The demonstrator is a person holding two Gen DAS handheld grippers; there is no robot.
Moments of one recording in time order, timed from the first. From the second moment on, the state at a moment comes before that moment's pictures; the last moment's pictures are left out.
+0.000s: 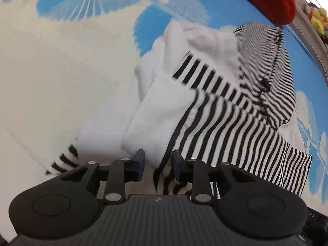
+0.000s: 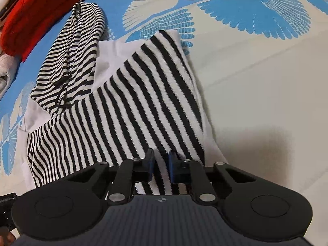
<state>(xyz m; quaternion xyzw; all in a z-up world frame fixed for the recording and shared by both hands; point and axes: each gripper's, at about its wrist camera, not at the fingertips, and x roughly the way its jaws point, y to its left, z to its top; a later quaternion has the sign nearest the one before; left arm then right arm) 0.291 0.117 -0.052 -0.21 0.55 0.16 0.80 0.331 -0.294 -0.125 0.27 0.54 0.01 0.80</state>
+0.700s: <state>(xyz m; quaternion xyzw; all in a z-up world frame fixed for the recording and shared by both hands) 0.378 0.039 0.041 -0.04 0.36 0.02 0.93 0.340 -0.315 -0.046 0.07 0.40 0.01 0.92</state>
